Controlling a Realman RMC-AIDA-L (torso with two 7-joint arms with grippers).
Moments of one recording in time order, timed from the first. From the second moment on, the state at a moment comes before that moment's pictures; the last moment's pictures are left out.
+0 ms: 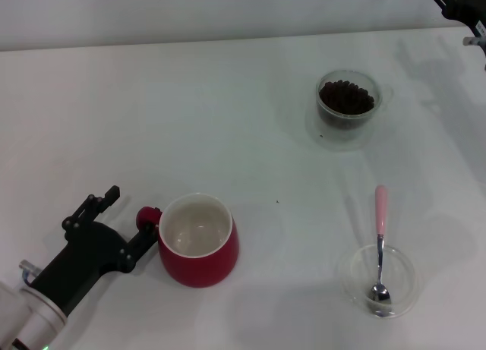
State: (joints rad) left arm -0.29 -2.09 2.83 0.24 -0.78 1.17 -0.12; right arm 0.62 2.02 -0.95 -0.09 -0.39 -0.95 0.40
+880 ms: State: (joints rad) left arm -0.18 -2.08 2.83 0.23 -0.77 1.26 -0.12; right arm 0.62 2.02 -0.95 -0.09 -0.39 -0.95 0.40
